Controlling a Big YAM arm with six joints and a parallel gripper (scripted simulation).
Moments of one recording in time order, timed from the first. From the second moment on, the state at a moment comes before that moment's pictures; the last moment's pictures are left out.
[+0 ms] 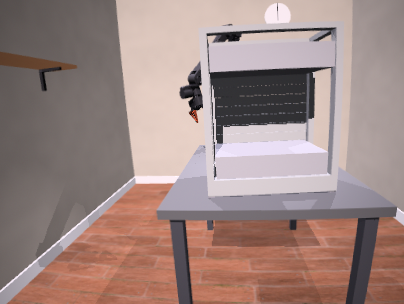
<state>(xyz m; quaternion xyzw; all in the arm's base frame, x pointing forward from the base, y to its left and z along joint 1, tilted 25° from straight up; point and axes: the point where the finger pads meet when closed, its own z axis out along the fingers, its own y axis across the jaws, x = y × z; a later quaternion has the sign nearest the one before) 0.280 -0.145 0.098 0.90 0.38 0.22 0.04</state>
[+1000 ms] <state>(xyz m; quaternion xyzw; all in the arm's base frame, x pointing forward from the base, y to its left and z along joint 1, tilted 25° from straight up) 0.274 -0.023 0.188 0.69 0.49 0.43 0.33</state>
